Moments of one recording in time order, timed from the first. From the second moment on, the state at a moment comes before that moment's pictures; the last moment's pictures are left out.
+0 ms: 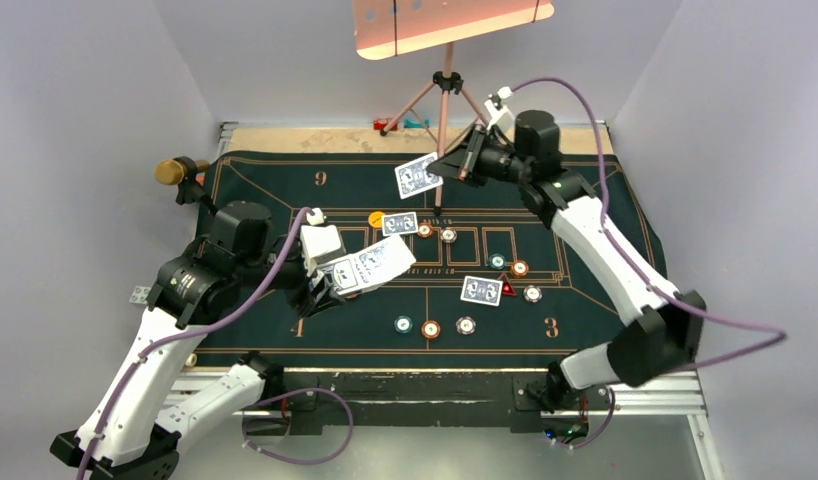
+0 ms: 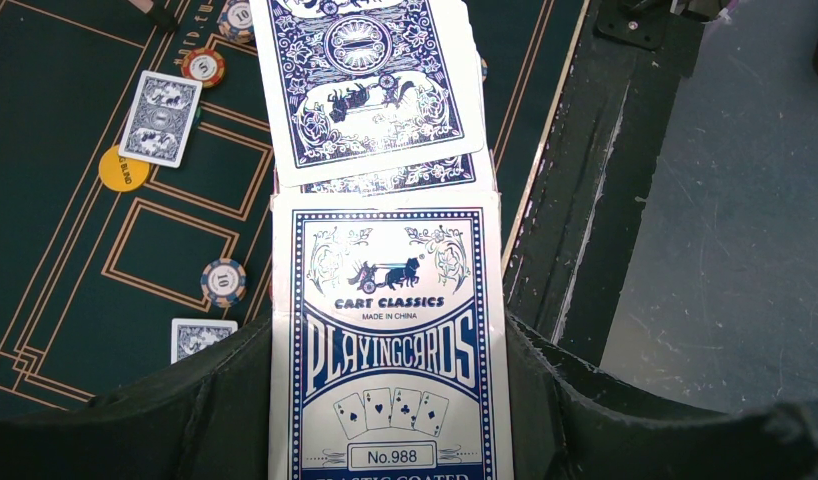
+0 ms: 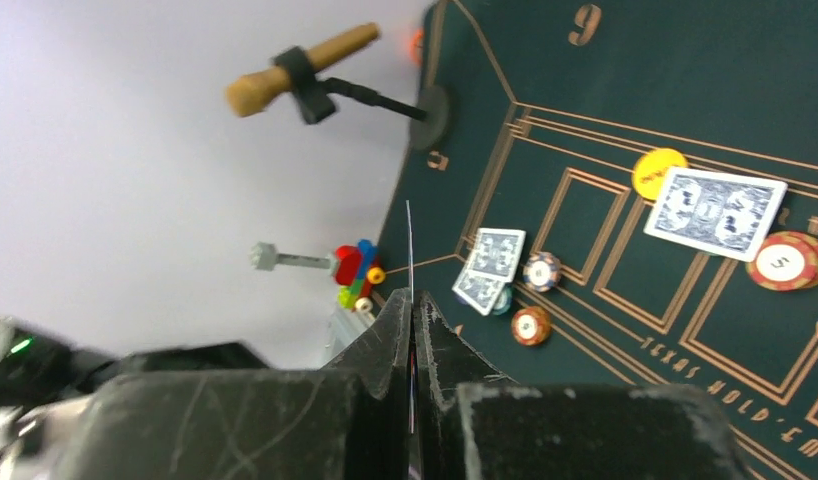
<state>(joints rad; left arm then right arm) -0.48 0.84 1.22 -1.09 0.60 0.42 0.40 1.38 1.37 -0.26 -0.55 0.83</state>
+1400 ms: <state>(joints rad) -0.48 0.84 1.22 -1.09 0.60 0.42 0.54 2.09 1.43 0.02 -0.10 0.91</state>
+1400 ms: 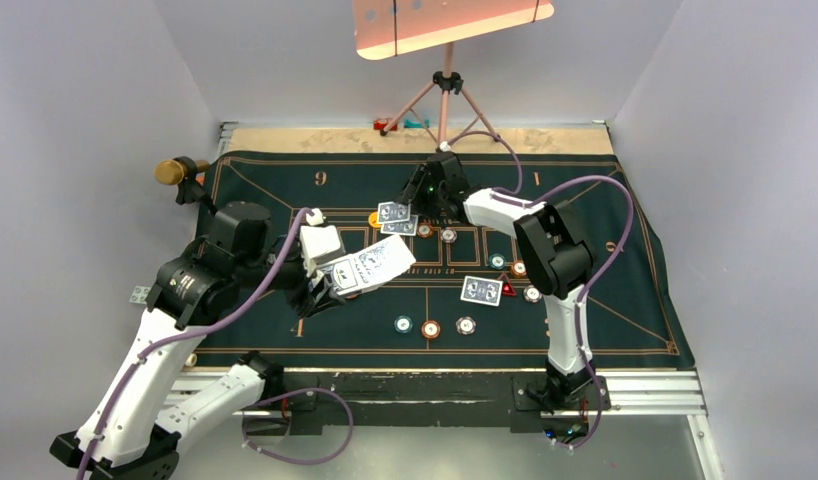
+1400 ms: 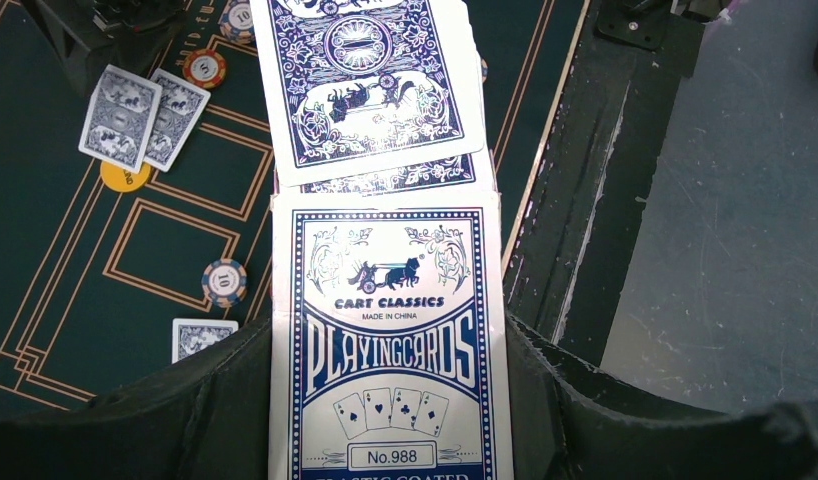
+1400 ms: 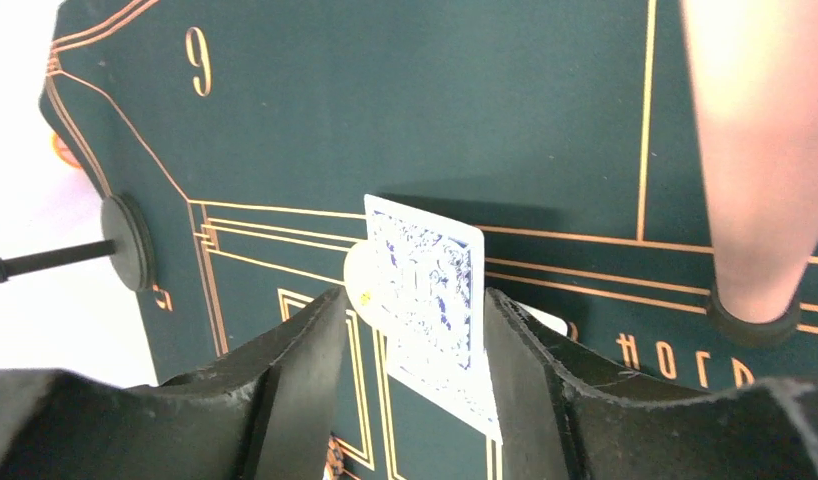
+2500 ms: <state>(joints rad) -0.48 0.82 1.22 -1.09 0.60 0.42 0.54 1.28 1.19 -0.27 -0.45 0.79</state>
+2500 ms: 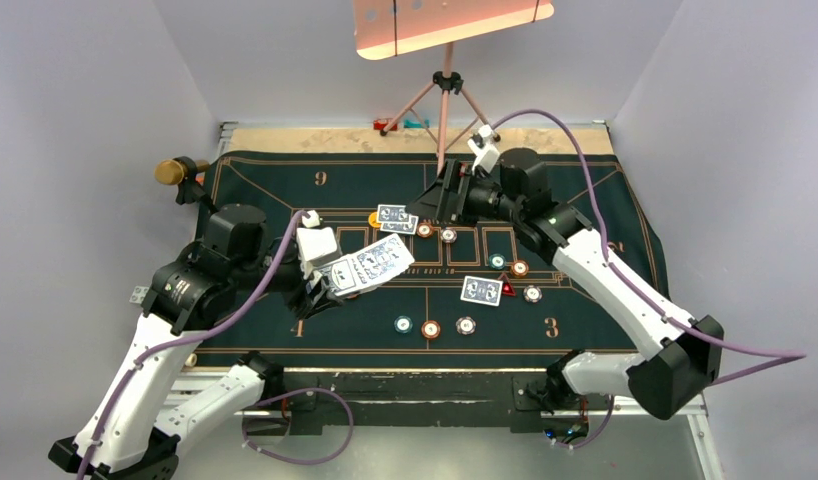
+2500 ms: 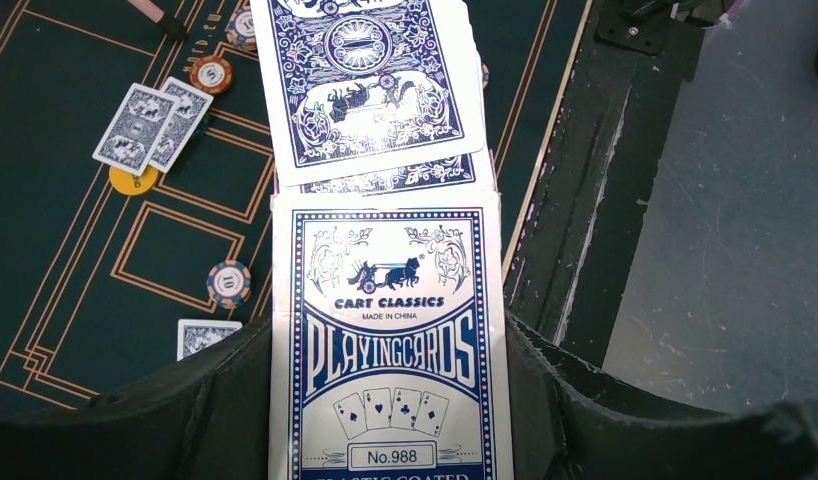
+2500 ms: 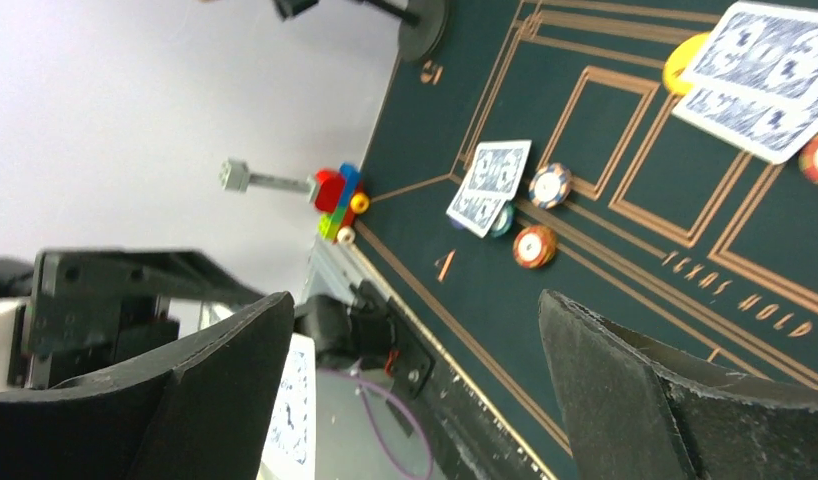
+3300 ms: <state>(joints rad) -0.48 0.82 1.22 -1.09 0.60 0.42 0.75 1.33 1.18 -0.27 -0.59 0.82</state>
